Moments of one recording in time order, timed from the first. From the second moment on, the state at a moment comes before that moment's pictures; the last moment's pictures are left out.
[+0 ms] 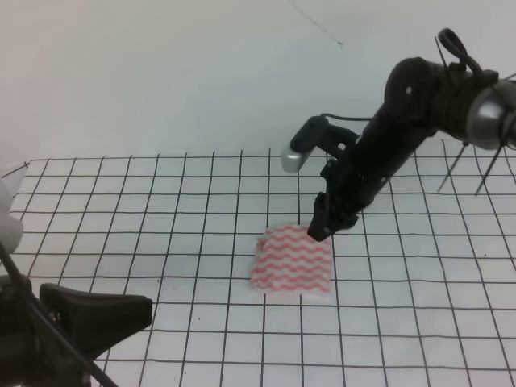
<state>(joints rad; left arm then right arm) -0.04 0.82 -0.63 -1.12 0.97 0.86 0.41 2.17 -1.78 0.47 0.98 -0.88</state>
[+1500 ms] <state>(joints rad) -0.04 0.82 -0.63 -1.11 0.97 0.86 0.44 2.38 -2.07 0.47 1.12 -1.01</state>
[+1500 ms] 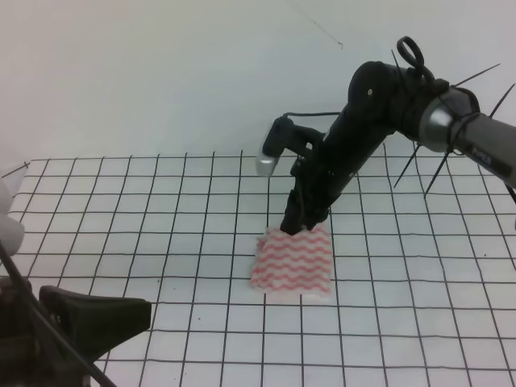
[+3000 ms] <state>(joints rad) -0.04 0.82 -0.63 -1.09 0.96 0.86 0.44 2.44 -2.18 0.59 1.20 -1.07</state>
